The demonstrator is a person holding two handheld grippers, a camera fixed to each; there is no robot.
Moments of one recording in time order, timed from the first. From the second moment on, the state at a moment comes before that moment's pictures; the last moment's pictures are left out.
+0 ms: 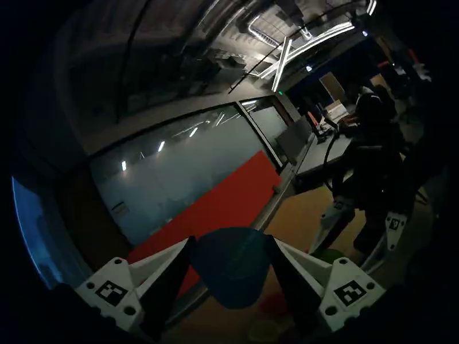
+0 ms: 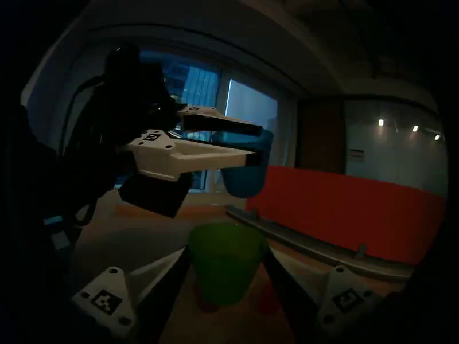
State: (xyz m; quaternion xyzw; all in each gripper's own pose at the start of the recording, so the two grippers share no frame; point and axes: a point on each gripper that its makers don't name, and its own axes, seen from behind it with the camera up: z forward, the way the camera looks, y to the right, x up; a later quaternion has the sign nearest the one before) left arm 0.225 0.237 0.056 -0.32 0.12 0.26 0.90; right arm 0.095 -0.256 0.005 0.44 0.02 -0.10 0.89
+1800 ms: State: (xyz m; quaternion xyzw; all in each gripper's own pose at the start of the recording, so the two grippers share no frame) left arm 0.151 0.162 0.060 -0.32 0.01 0.07 0.95; right arm 0.098 -0.222 0.019 0.41 0.00 -0.09 0.91
